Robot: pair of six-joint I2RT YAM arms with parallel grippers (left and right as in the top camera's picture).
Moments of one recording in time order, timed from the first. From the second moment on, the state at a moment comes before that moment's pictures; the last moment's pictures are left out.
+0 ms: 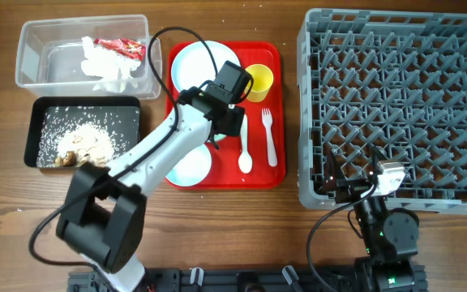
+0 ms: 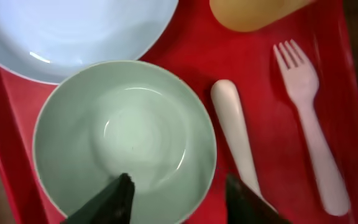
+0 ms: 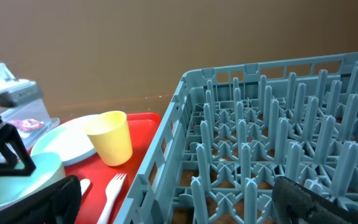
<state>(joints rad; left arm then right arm) -0.57 1.81 1.34 -0.72 -0.13 -0.28 0.13 0.07 0.01 0.00 -0.03 0.17</state>
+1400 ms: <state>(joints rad) -0.25 1.86 1.74 -0.78 0.27 -0.25 0.13 0.07 0.01 0.00 -0.03 0.17</state>
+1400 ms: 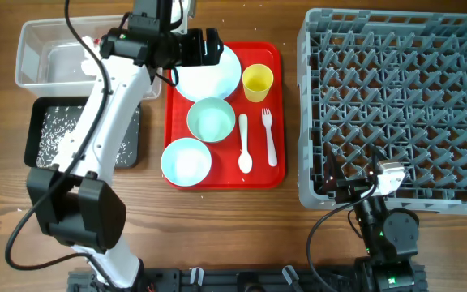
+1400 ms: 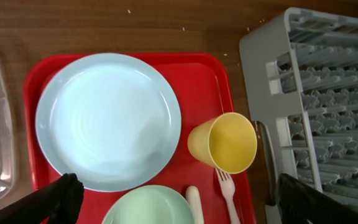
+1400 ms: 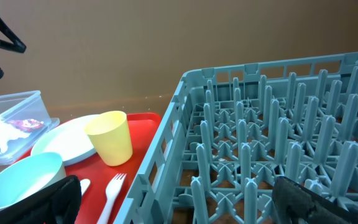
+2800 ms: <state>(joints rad) -0.38 2.24 1.74 -0.52 0.40 -0.39 0.13 0.07 0.01 0.19 -0.03 0.20</state>
